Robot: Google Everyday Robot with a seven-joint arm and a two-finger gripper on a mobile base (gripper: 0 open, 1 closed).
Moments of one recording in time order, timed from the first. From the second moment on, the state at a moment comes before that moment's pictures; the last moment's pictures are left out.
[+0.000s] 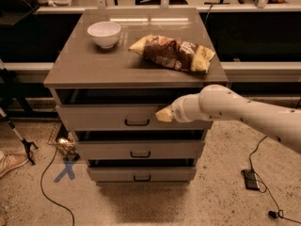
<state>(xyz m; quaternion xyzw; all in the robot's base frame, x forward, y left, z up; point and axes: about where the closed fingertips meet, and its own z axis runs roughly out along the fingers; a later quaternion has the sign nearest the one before) 0.647 -0.059 0.669 -0.31 0.86 0.19 0.37</state>
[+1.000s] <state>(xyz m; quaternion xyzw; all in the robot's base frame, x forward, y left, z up) 0.641 -0.060 0.669 -0.31 0.86 0.19 0.37</state>
